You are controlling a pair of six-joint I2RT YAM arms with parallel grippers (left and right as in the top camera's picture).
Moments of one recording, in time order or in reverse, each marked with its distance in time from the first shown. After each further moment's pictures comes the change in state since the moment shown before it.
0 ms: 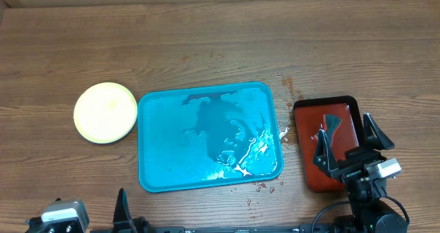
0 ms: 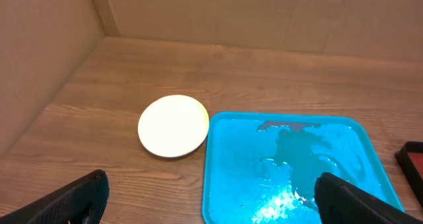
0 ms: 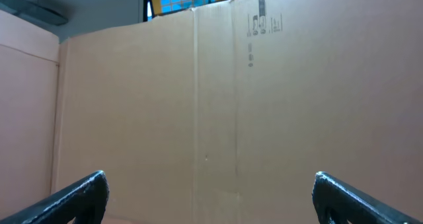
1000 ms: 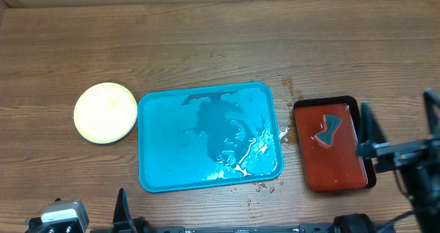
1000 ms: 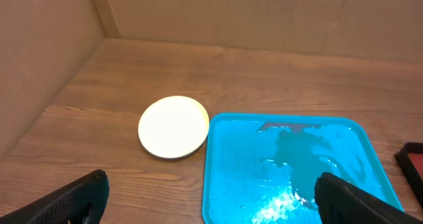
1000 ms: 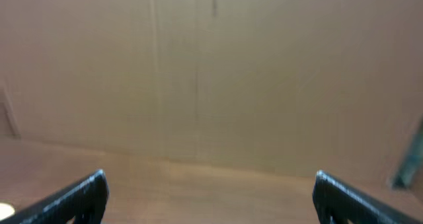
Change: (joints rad) left arm 0.000 0.000 0.003 0.002 0.000 0.000; right arm 0.000 0.508 1.138 -1.154 0.106 -0.162
